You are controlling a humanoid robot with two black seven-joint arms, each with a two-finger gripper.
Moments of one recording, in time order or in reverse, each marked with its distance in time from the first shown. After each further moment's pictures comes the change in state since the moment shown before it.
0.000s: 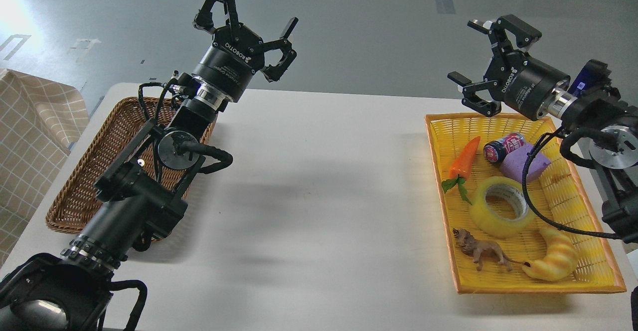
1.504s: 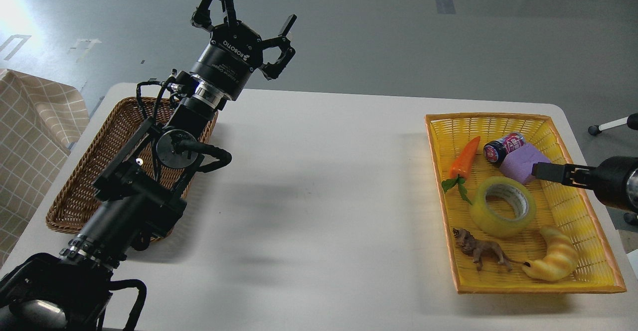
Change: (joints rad) left arm 0.002 0.000 -0.007 -0.003 -0.001 0.000 0.000; right arm -0.162 -0.616 -0.466 0.433 -0.748 0.000 -0.050
